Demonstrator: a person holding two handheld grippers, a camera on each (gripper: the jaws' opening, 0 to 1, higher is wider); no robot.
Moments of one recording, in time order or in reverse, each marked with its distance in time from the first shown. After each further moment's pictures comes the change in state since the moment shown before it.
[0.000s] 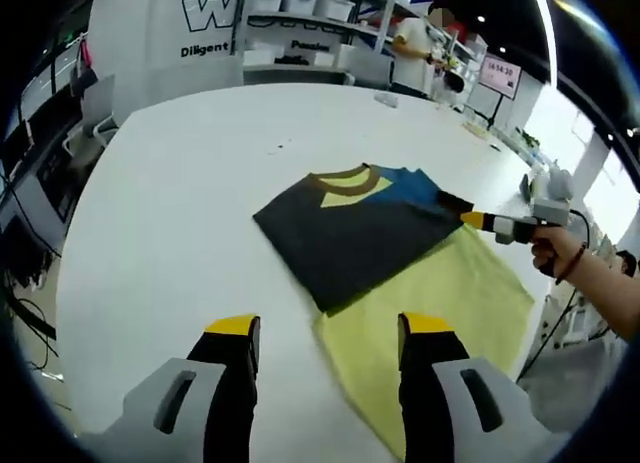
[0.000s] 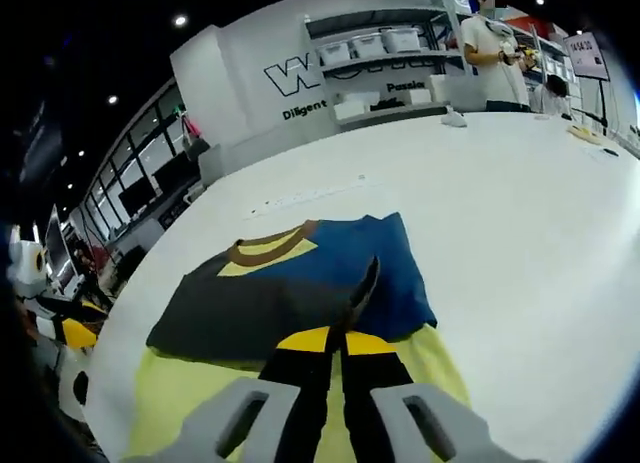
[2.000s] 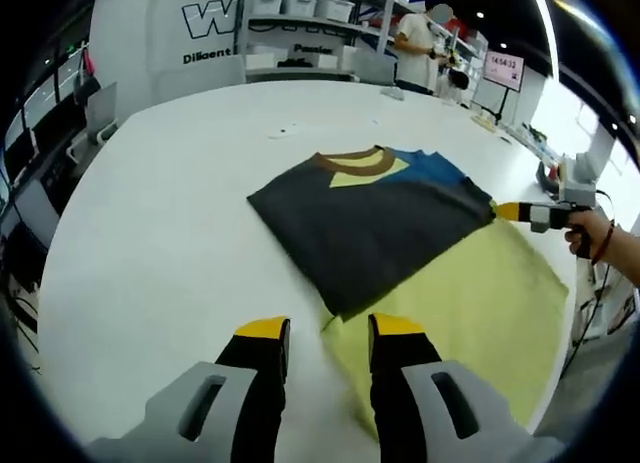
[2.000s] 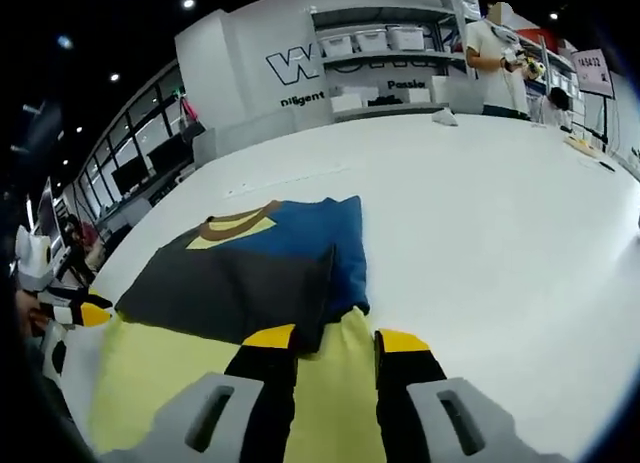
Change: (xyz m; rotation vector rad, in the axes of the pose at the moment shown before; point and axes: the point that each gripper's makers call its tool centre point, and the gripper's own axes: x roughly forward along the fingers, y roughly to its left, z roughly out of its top) left arm 0.059 0.008 -0.026 0.041 -0.036 0.053; right arm -0.003 -0.048 -0.006 -0.094 0.020 -0.051
